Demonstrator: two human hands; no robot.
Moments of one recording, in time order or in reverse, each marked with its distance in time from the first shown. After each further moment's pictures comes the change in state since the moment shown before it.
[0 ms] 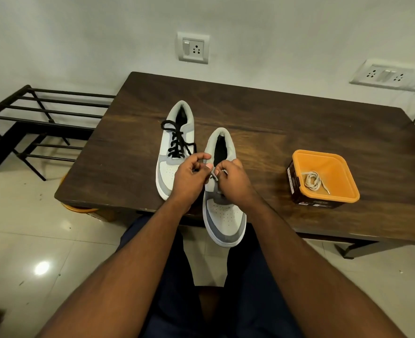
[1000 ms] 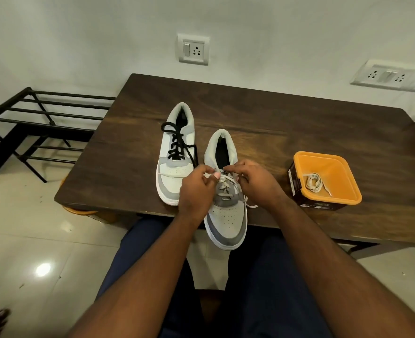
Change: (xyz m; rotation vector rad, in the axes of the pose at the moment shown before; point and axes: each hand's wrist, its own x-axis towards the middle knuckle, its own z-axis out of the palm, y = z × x) left_hand -0.020 -0.002 0.015 0.398 0.113 0.137; right_hand -0.001 0.024 -0.049 -0.237 -0.132 -0.289
